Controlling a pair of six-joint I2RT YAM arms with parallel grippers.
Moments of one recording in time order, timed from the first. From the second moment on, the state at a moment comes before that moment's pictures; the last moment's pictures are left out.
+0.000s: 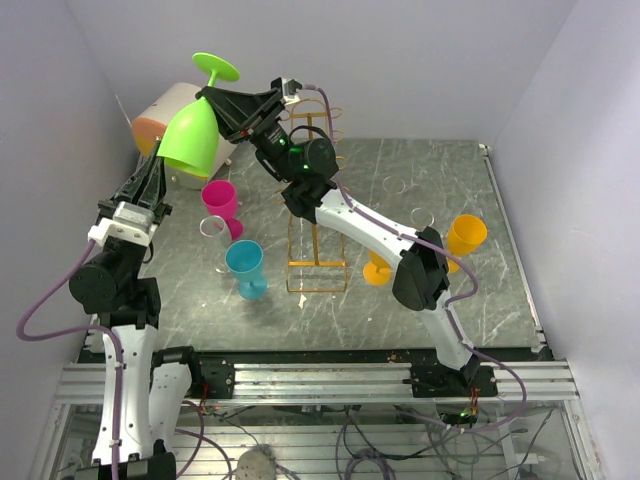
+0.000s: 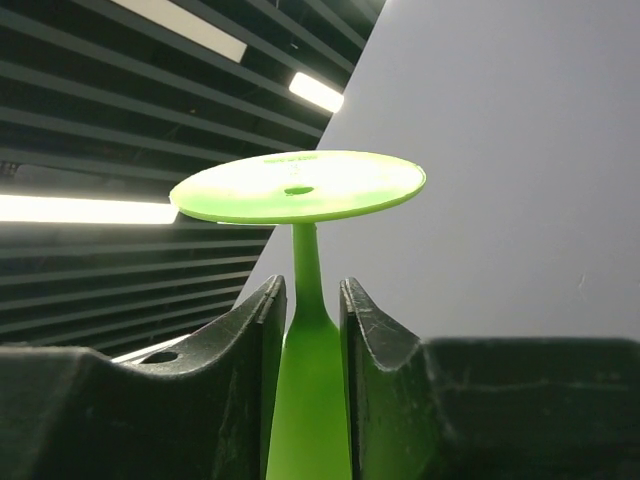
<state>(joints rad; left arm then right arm) 0.11 0.67 0.79 0.71 0.46 0.11 0.91 2.22 2.15 0.91 -0.09 1.57</state>
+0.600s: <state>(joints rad) 0.11 0.65 0.79 0.68 0.44 0.09 0.92 2.22 2.16 0.90 -0.07 1.54</state>
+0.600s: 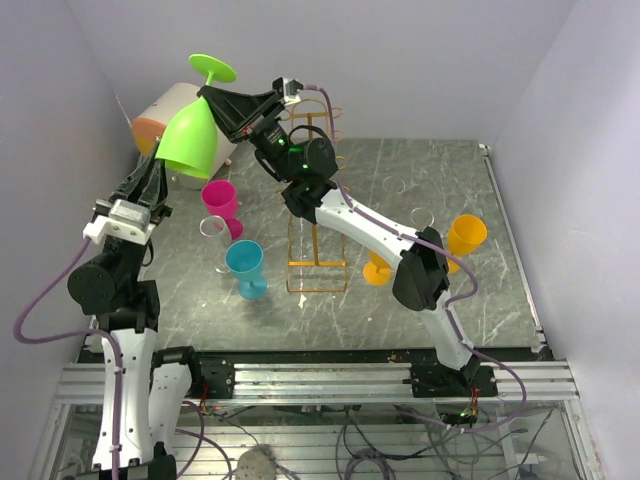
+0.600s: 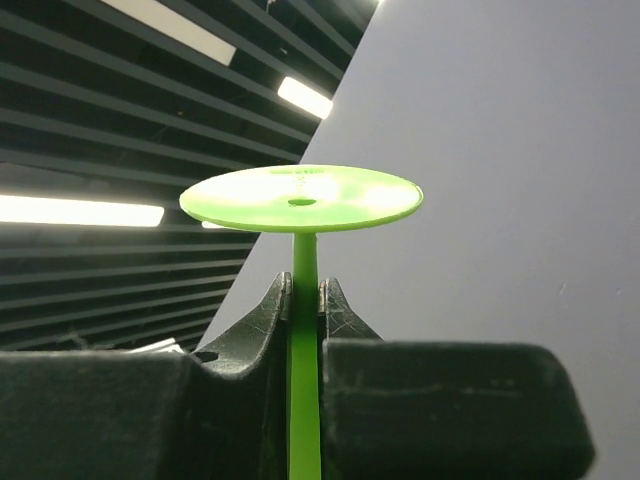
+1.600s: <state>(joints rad) 0.10 0.67 1.33 -0.48 0.22 0.24 0.63 1.79 2.09 0.20 -0.03 0.70</state>
